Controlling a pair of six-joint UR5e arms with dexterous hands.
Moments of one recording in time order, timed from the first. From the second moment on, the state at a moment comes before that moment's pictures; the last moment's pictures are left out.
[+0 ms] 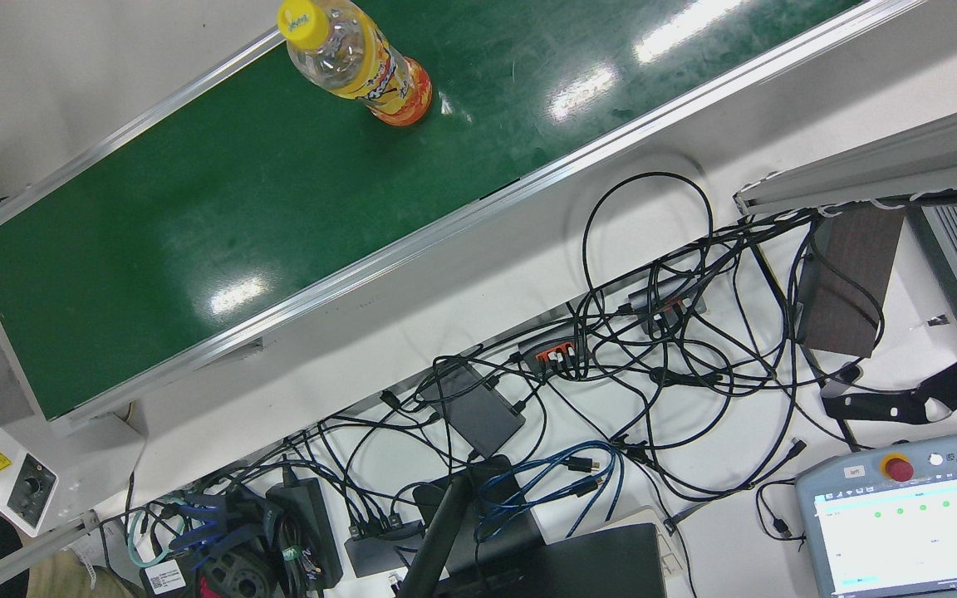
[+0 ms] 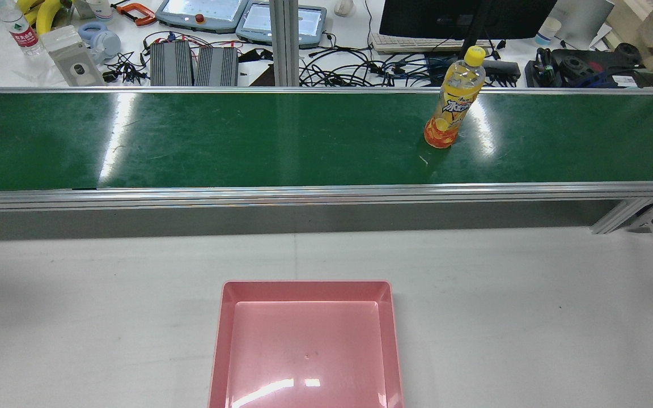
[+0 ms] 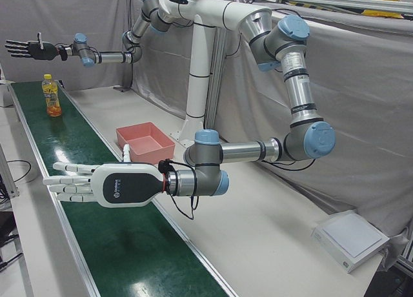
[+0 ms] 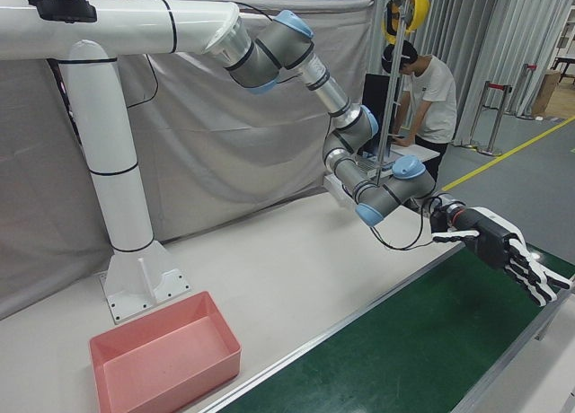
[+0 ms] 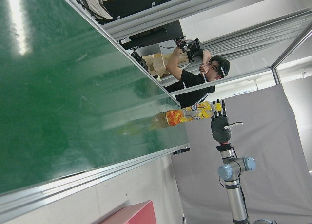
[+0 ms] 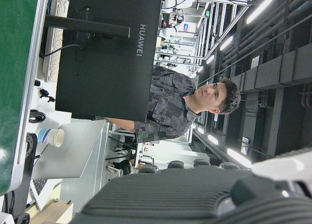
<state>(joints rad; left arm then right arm) -1.29 -1.82 -1.60 -0.10 1.50 0.35 1.56 -1.50 1.58 -3.22 -1.58 -0.10</state>
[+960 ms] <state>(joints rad) -1.28 -1.84 -1.60 -0.08 1.50 0.35 1.56 -1.50 1.58 -3.22 -1.58 -0.10</state>
